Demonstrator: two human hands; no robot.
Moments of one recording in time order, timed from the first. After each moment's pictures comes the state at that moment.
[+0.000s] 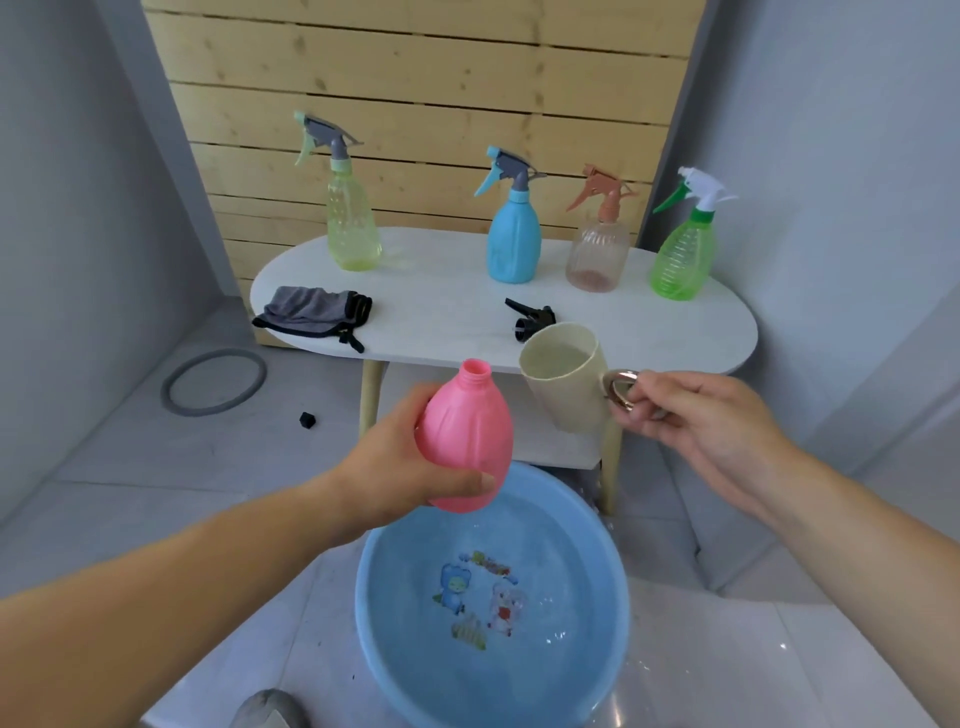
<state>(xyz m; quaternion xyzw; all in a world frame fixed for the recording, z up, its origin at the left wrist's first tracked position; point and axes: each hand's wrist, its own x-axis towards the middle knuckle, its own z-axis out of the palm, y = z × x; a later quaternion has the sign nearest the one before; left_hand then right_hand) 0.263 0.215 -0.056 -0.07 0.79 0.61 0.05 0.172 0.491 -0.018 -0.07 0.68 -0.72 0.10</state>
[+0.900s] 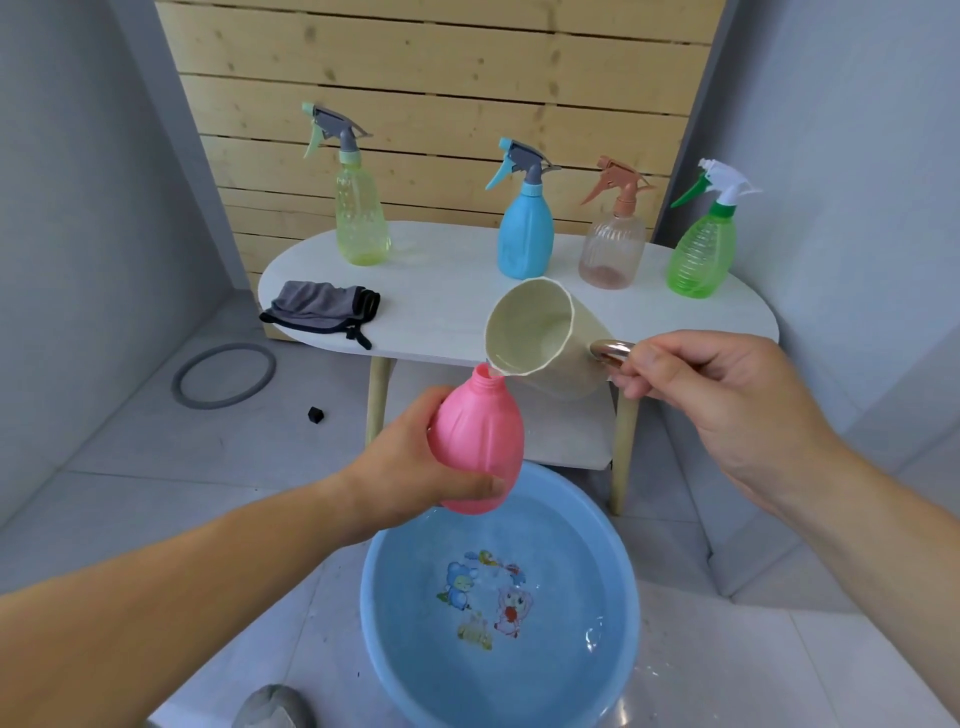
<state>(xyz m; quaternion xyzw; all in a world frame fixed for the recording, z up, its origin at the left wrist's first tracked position) 0.253 0.214 -0.066 -0.07 0.80 0.59 0.05 0.188 0.471 0.017 -0.26 0.75 -0.61 -0.02</state>
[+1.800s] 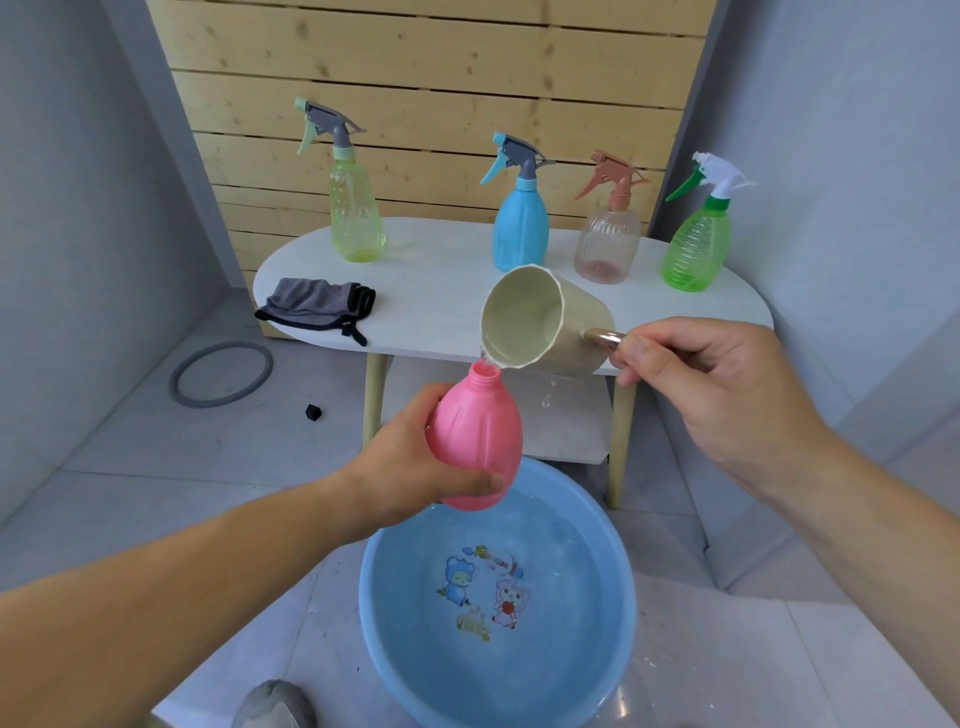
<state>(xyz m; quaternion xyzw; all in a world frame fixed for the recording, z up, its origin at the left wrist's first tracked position) 0.253 0.216 -0.070 -0.08 0.79 0.60 0.05 0.187 0.471 0.019 -0.29 0.77 -0.57 -0.07</state>
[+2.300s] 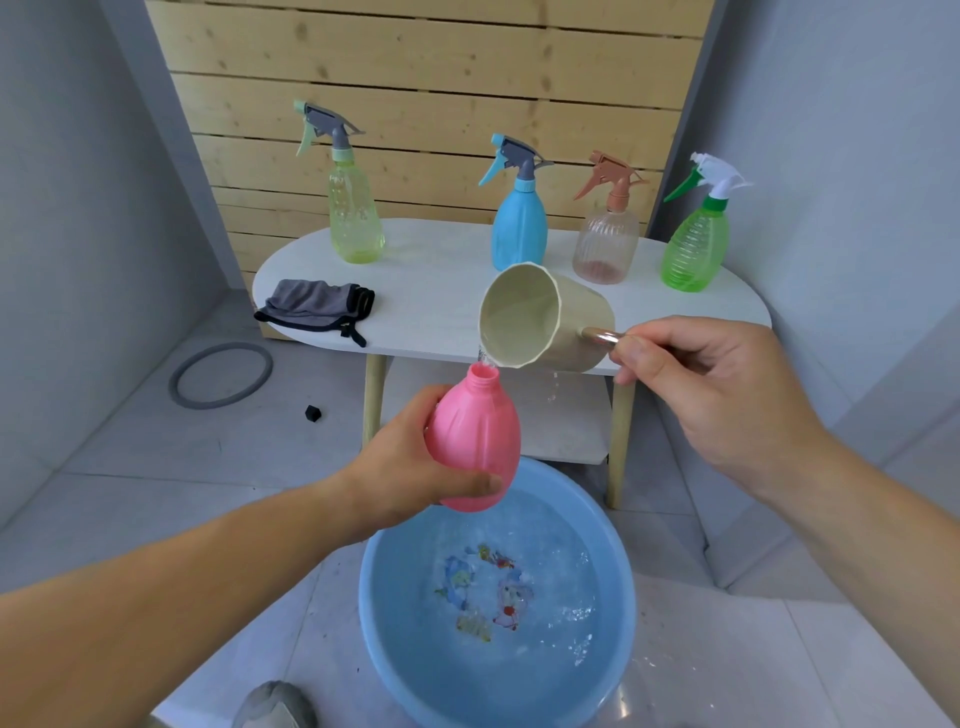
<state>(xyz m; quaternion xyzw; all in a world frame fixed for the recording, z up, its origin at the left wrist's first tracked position) 0.254 0.216 -0.070 -0.07 0.79 0.60 0.05 0.190 0.473 0.020 -0.30 0.77 -0.55 -0.09</state>
